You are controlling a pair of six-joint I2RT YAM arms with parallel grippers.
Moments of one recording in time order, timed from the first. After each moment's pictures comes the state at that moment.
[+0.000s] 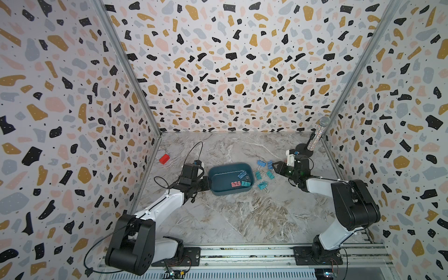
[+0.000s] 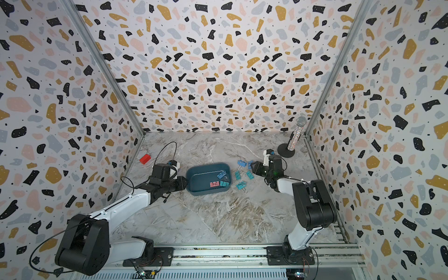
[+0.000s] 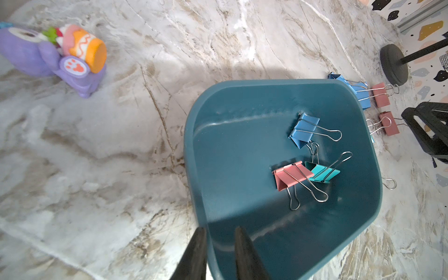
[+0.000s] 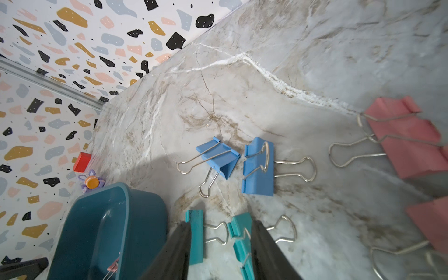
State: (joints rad) left arm -0.25 1.29 0.65 -0.19 0.26 -0.38; right arm 0.19 1.65 0.74 0.35 -0.36 0.53
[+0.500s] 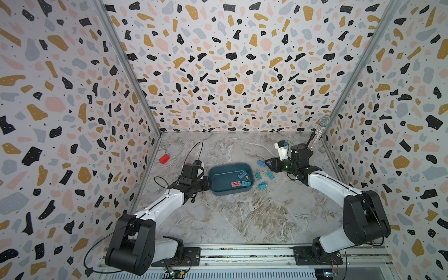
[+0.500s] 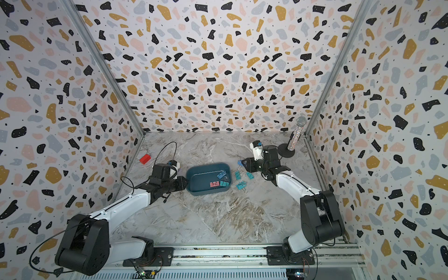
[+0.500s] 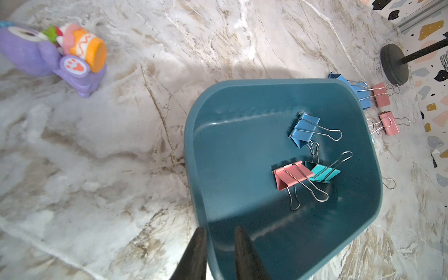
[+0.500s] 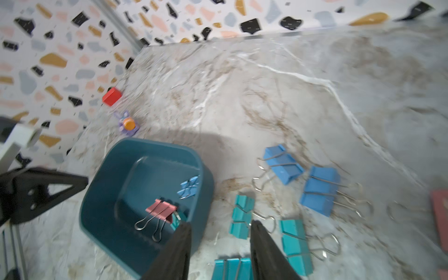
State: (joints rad) left arm -0.25 1.29 0.65 -0.19 0.26 -0.38; right arm 0.34 1.51 0.97 -0.06 -0.46 0.16
